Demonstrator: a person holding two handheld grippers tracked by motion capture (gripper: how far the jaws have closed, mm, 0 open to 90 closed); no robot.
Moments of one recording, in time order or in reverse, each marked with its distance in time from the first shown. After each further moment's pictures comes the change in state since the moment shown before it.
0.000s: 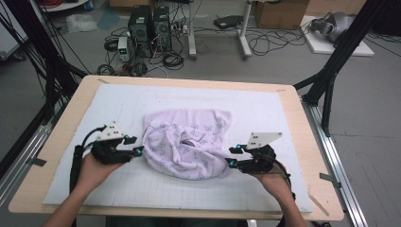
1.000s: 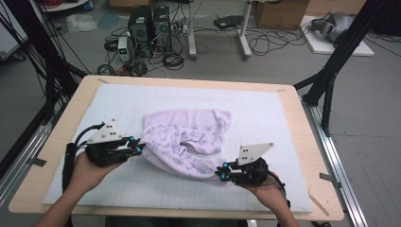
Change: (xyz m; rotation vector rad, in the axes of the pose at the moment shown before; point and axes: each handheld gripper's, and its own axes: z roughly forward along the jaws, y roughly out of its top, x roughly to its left) left arm -0.023 0.052 -0.056 -0.085 -0.034 0.119; right arm 0.047 0.013 -0.002 -0.034 0.189 -0.078
